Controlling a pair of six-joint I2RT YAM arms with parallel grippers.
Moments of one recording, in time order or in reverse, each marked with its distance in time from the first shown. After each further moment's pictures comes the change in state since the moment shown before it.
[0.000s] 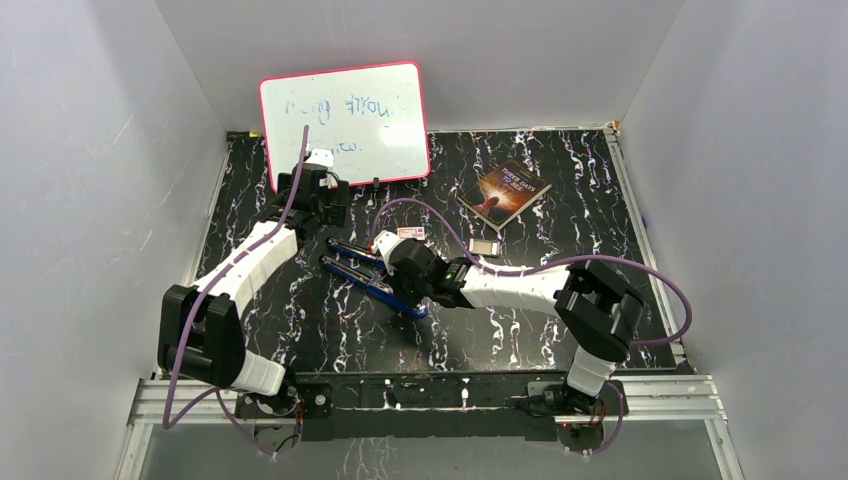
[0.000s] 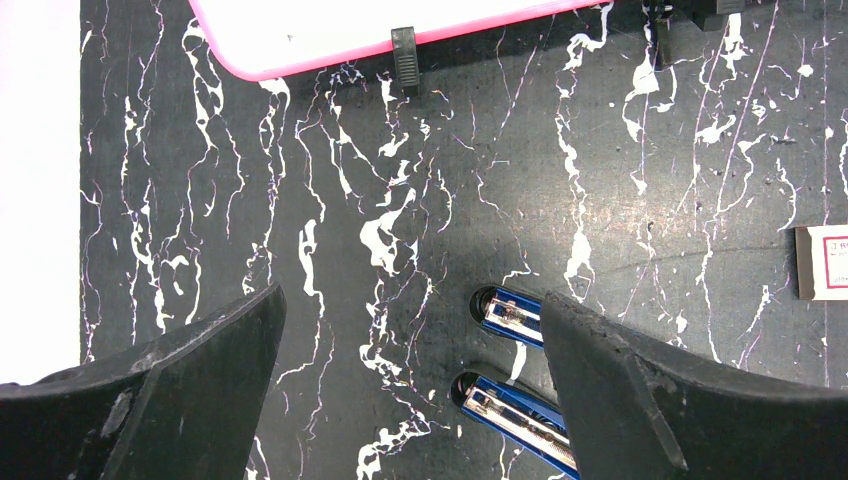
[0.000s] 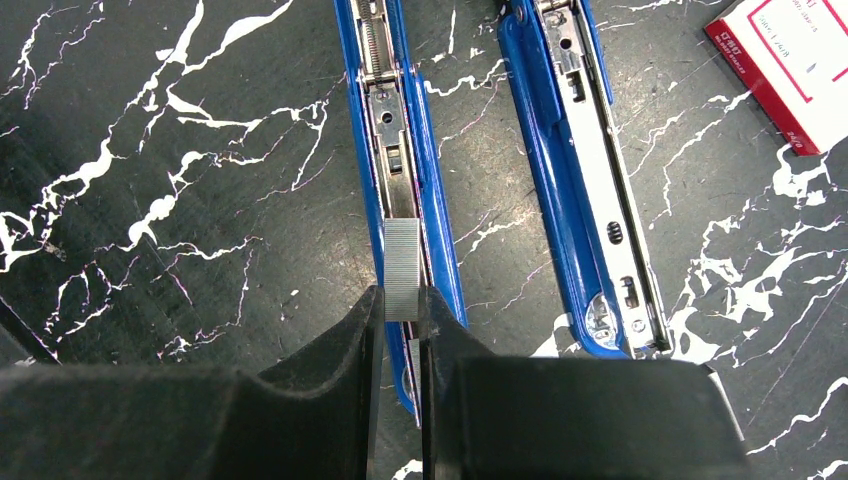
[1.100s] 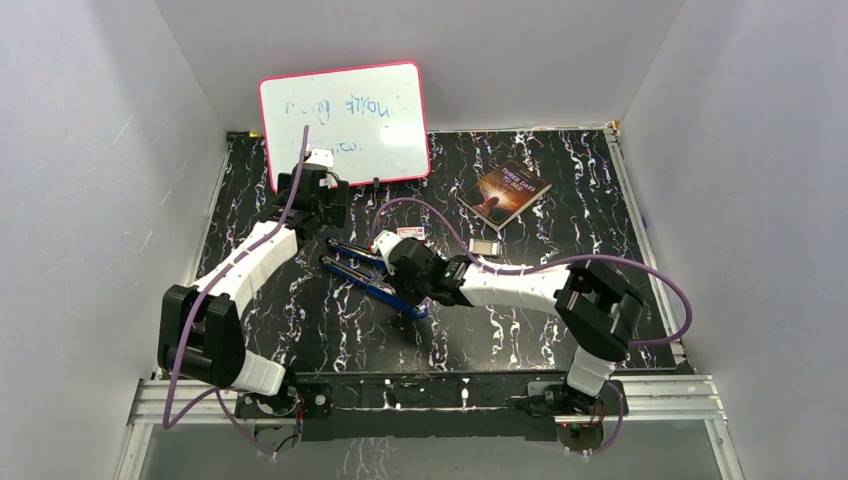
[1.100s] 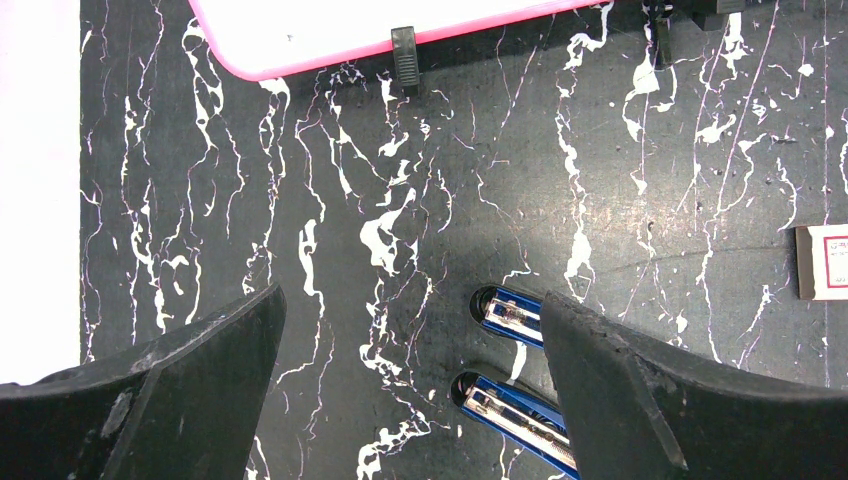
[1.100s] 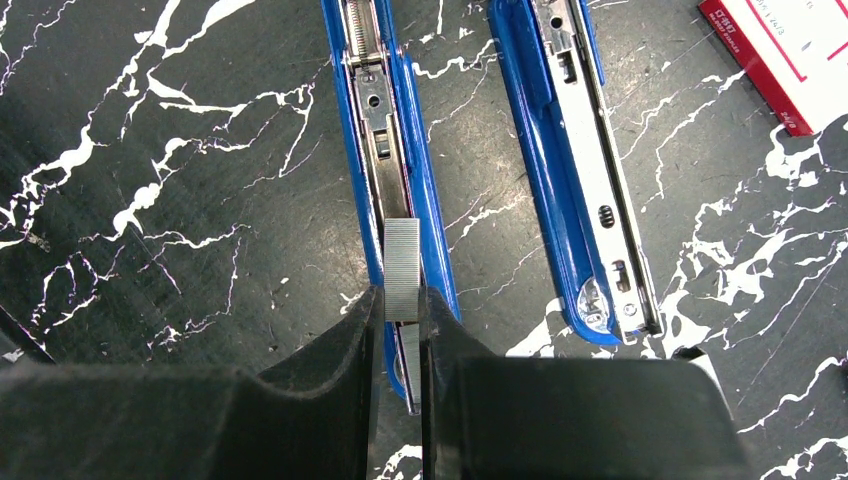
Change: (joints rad) left arm -0.001 0.000 0.000 0.000 0.000 0.000; right arm 0.000 0.002 0.019 -0.054 0.010 0.000
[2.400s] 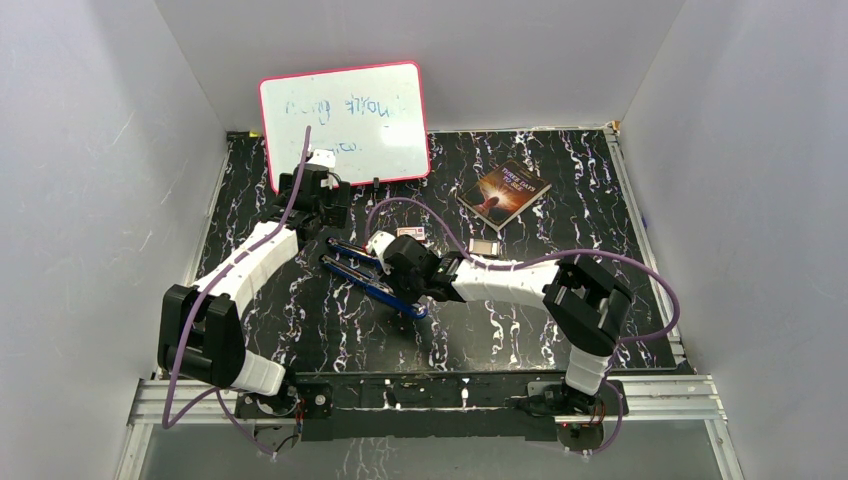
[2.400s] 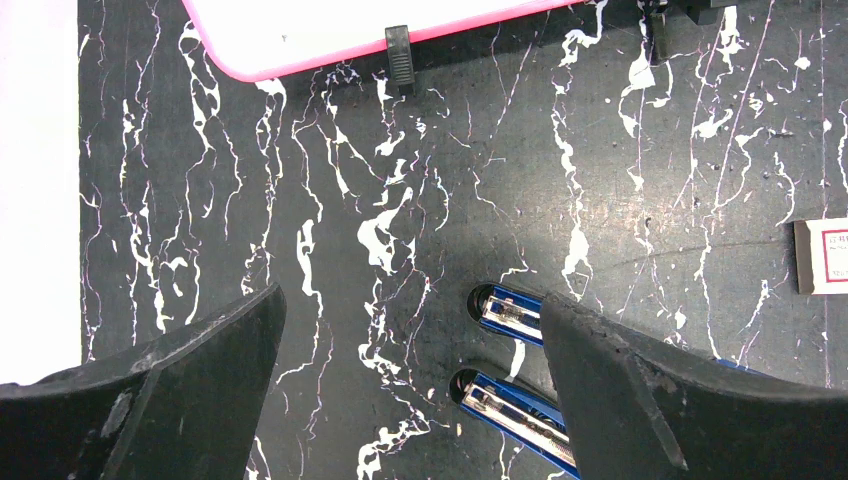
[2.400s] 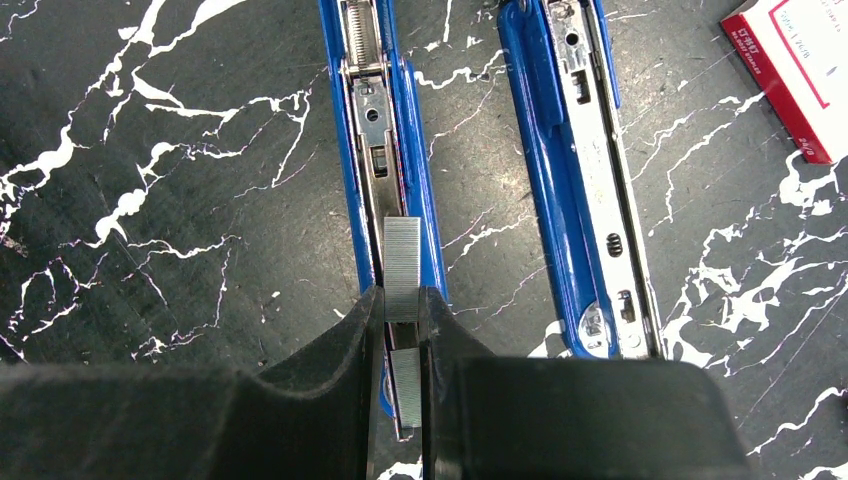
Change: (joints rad) left arm -0.005 0.000 -0.002 0.000 -0.001 0.006; right arm -0.006 0.061 0.057 -0.032 -0.023 -0.036
